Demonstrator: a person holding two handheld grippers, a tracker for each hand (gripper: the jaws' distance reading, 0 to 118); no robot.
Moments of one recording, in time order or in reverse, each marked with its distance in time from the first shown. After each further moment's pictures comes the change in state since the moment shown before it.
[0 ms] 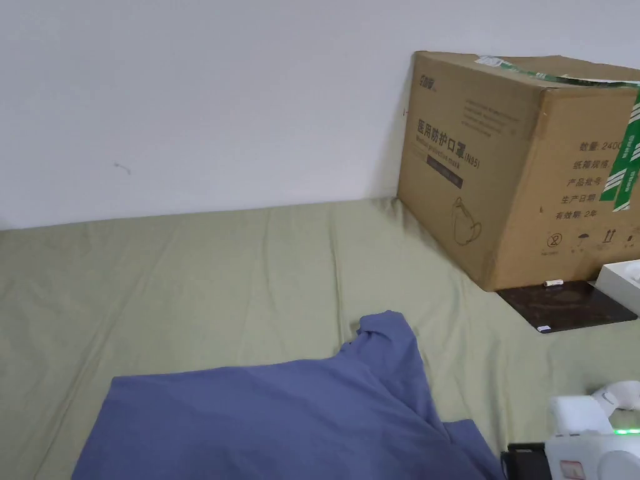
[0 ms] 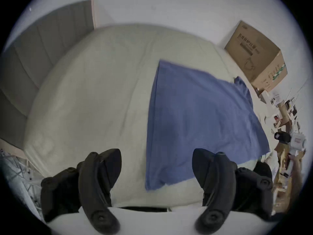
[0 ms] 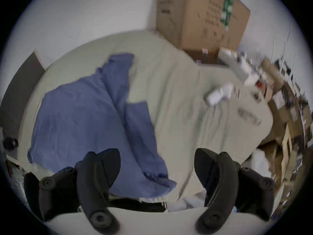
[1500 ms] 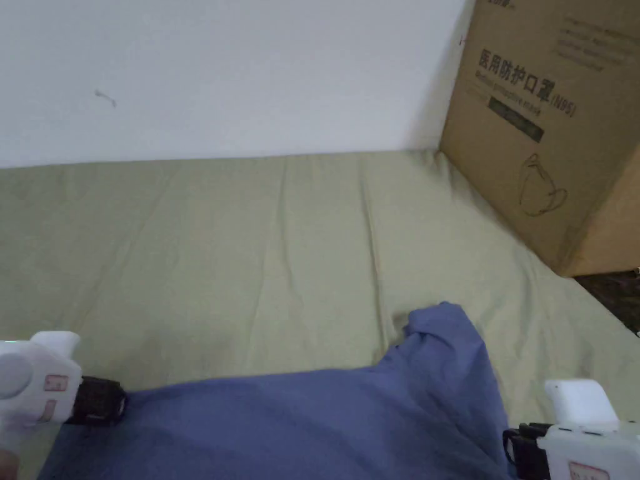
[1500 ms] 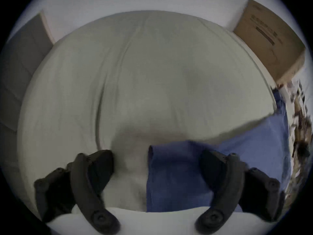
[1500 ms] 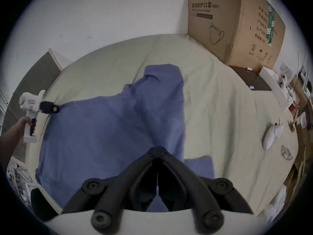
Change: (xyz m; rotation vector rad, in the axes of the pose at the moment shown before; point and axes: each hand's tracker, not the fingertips) left arm 0.019 0.179 -0.304 -0.209 -0.025 -0.251; right arm -0.060 0.090 -0.142 -0.036 0.202 0.002
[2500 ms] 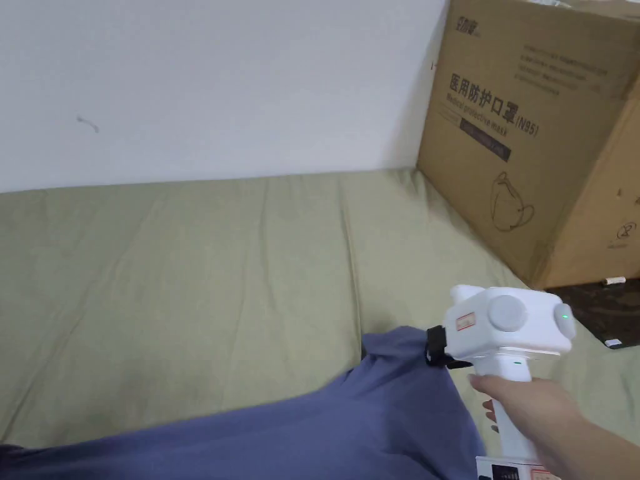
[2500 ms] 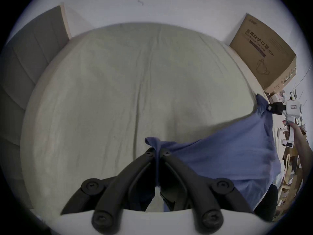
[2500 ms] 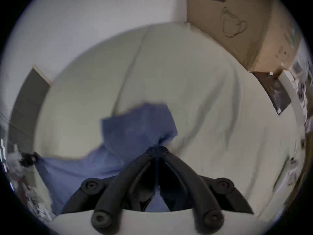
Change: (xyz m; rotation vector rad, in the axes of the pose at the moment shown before) left arm -0.039 -0.051 0.109 0.114 -0.047 0.163; right arm 0.016 0.129 -0.088 -0.021 0.100 -0.164
